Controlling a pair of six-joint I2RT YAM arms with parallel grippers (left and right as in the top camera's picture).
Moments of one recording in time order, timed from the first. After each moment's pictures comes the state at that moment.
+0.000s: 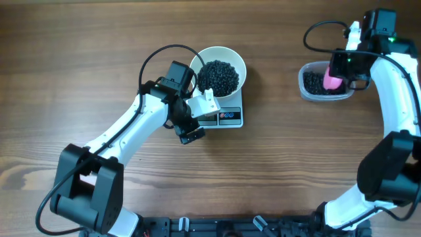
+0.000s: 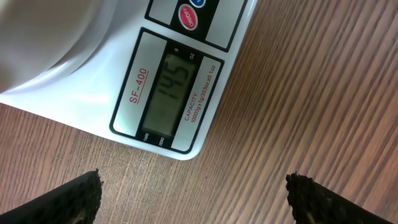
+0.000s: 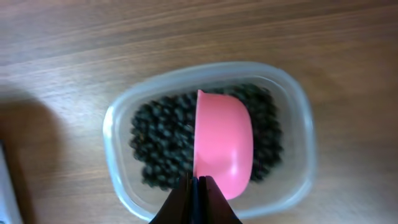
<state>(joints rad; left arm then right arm) -0.41 1.70 1.12 -0.78 0.23 0.80 -0.17 1.83 1.55 -0.94 -0.08 0.01</state>
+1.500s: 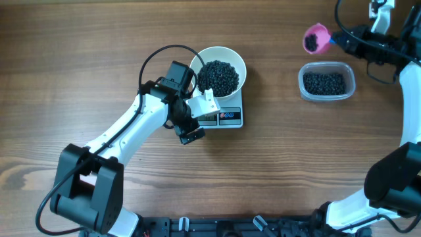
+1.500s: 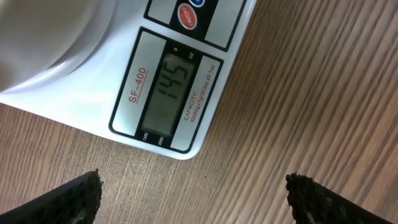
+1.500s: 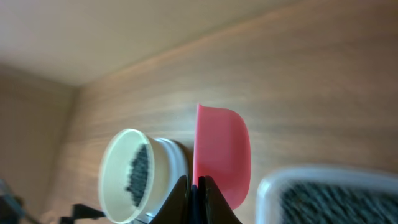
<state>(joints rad) -0.41 1.70 1.12 -0.78 0.23 0.80 -0.32 1.77 1.58 -0.70 -0.84 0.08</state>
